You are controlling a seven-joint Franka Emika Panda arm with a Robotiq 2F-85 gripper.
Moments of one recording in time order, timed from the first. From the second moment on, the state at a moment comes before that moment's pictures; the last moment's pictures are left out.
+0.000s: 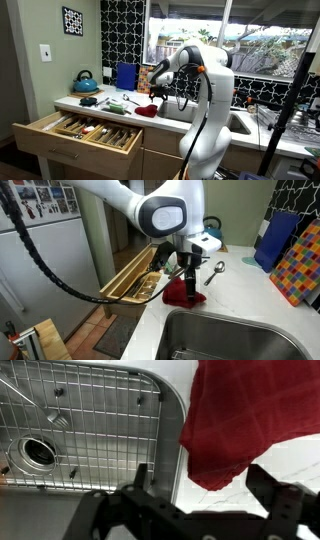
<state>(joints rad) -0.29 0.02 -0.23 -2.12 -0.06 2.31 0.52</state>
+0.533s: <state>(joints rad) -0.29 0.14 -0.25 -2.04 0.03 2.33 0.52</state>
